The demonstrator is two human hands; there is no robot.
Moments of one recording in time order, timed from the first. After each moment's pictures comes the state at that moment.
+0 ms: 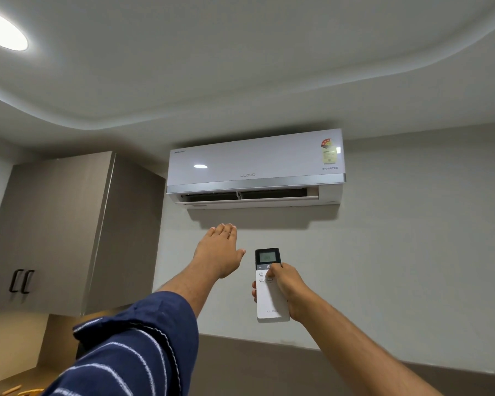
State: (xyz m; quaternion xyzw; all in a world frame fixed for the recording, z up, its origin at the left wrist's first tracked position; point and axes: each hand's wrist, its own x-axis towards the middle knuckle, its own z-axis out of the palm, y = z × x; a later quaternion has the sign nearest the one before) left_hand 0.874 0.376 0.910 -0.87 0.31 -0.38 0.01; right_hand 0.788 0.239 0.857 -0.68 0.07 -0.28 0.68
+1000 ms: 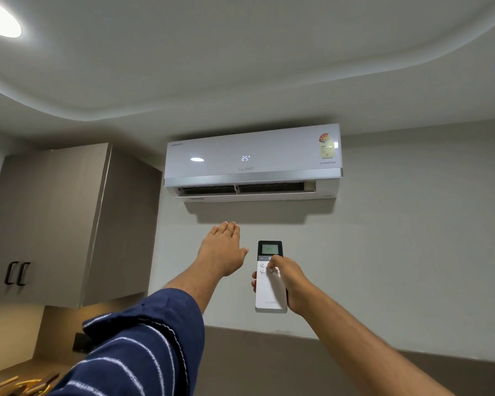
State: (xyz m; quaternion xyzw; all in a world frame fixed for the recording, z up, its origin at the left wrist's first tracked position) left_hand 0.866 0.367 0.885 -0.87 0.35 -0.36 0.00; right_hand 0.772 0.239 0.839 -0.65 0.06 -0.27 0.71
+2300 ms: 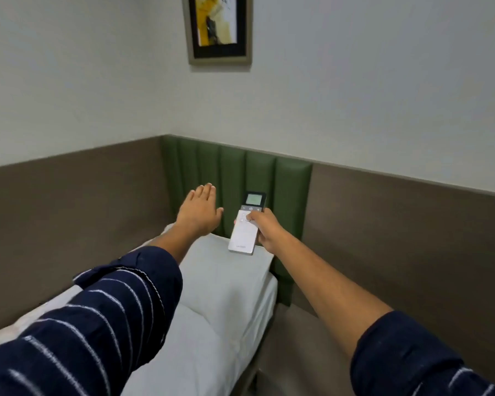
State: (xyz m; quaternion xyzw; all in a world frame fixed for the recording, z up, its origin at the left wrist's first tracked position) left_hand 0.385 0.027 0.541 -0.57 0.81 -0.11 -0.08; right_hand 0.229 0.071 0.517 -0.35 0.54 -0.53 0.55
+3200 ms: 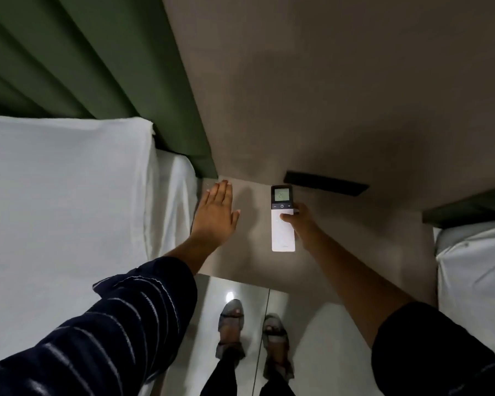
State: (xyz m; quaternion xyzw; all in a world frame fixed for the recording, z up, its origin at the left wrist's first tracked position) left_hand 0.068 -0.066 0.064 -0.37 0.92 0.06 0.15; right_hand -0.102 0.056 0.029 -0.04 0.76 -0.44 0.48
